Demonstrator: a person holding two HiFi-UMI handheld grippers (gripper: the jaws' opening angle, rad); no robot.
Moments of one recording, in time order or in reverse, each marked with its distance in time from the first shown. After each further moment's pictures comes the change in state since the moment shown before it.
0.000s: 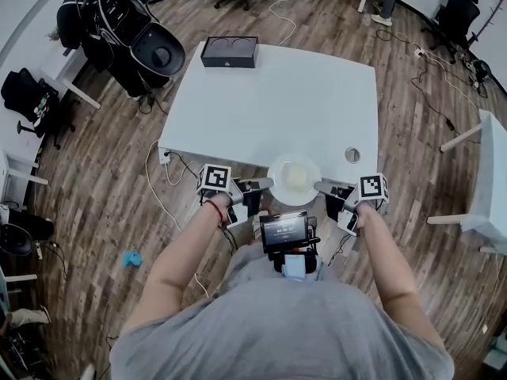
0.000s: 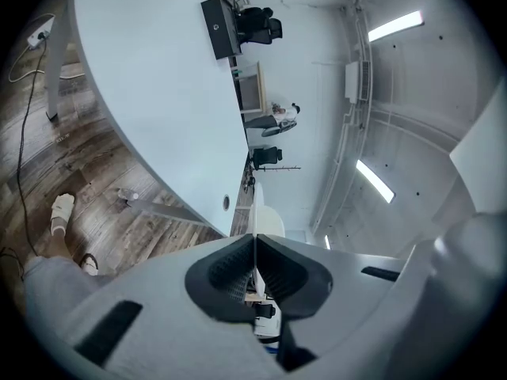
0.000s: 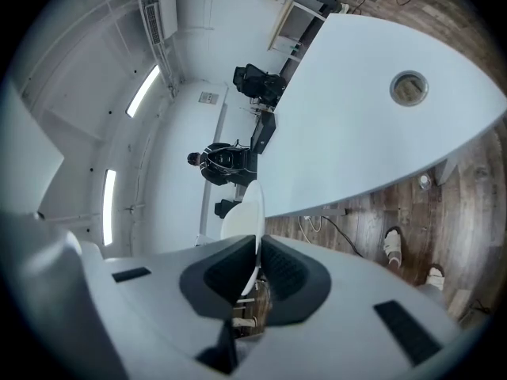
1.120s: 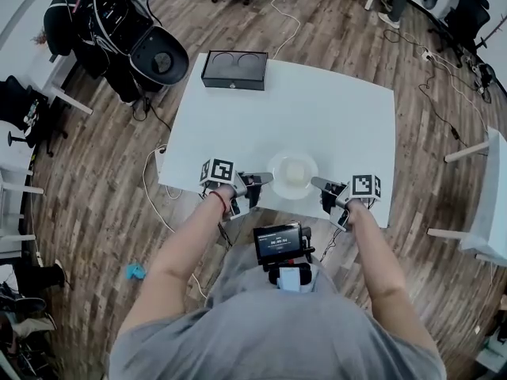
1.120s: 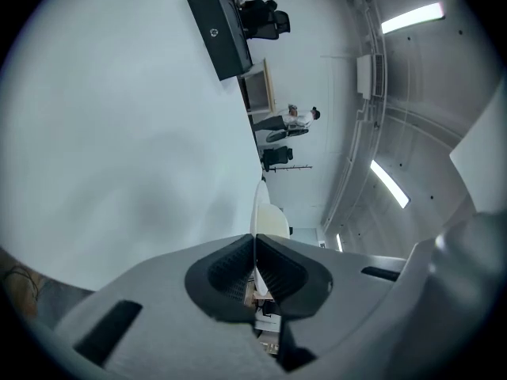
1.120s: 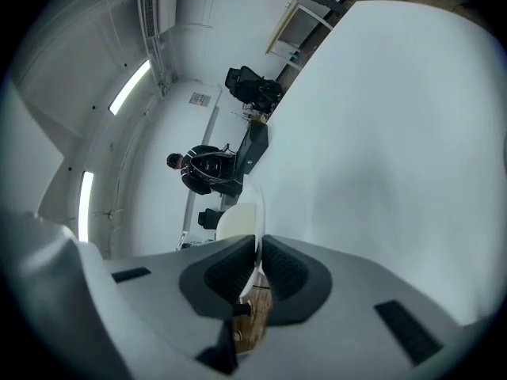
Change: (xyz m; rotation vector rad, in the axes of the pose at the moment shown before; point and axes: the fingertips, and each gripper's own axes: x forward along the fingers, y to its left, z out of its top) left arm 0.010 0.043 0.184 0.013 0.047 0.080; right arm 0.120 -0.022 0.143 -0.011 -0.046 -0.072
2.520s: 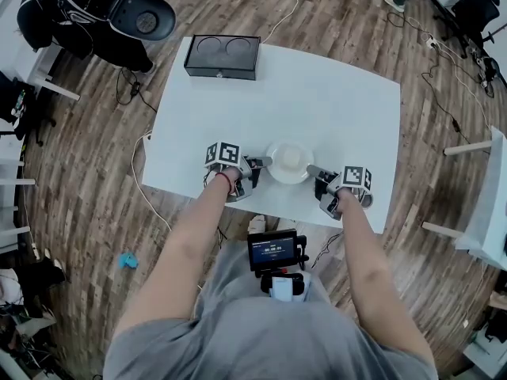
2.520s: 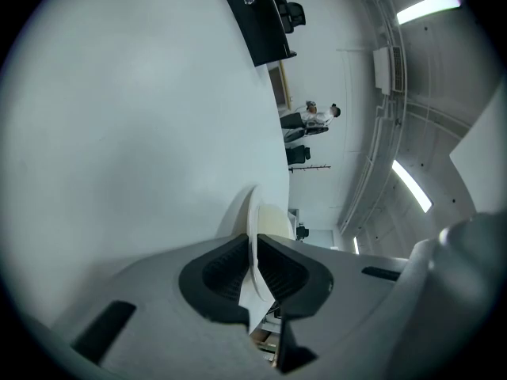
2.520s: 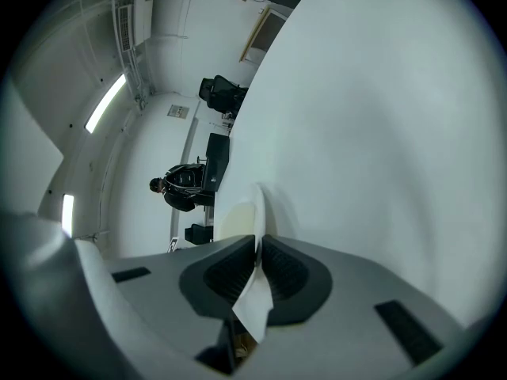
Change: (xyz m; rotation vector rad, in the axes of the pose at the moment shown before) left arm 0.068 0.080 0.064 -0.024 0.012 0.114; right arm 0.035 -0.096 0.052 0.126 -0.053 -0.074
